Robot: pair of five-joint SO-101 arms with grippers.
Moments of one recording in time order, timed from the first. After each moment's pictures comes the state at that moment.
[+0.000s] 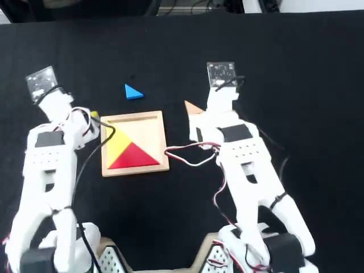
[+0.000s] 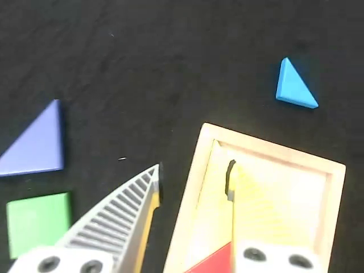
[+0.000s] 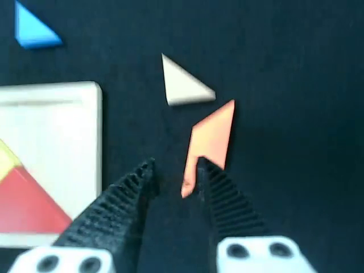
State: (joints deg) left arm -11.7 -25.9 45.5 44.3 16.2; right arm -13.3 -22.4 45.0 45.3 -8.5
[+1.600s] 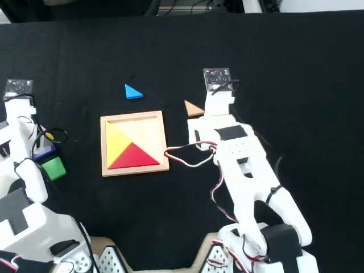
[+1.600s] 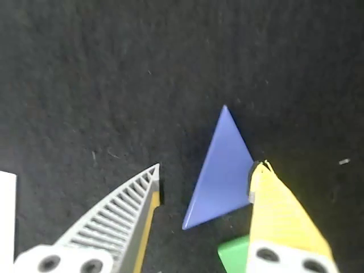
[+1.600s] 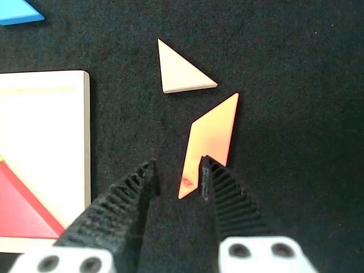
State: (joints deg) left arm -38.6 3.6 29.9 41.3 -32.2; right arm -13.3 -19.1 47.3 39.1 -7.3
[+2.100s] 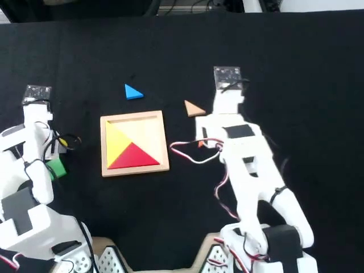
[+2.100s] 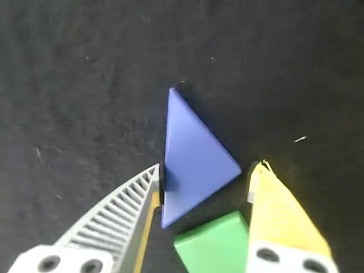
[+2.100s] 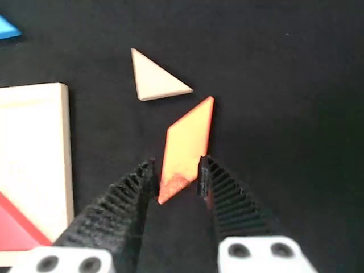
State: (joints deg) left arm -33.1 3.2 36.5 40.6 -29.9; right arm -9.1 -19.0 47.3 40.1 -7.3
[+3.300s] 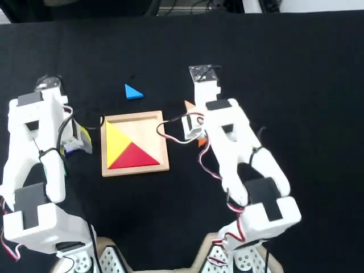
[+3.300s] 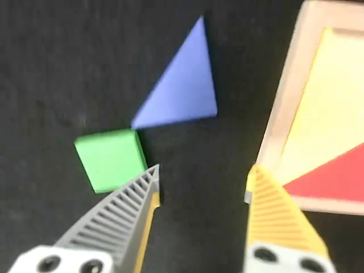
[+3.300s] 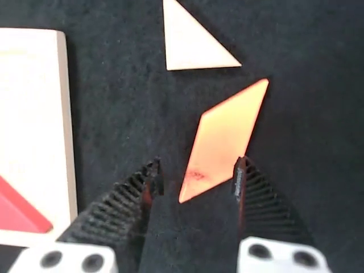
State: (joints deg) left arm -21.1 3.5 18.8 79.9 -3.0; right arm -13.9 6.6 24.9 53.1 -4.3
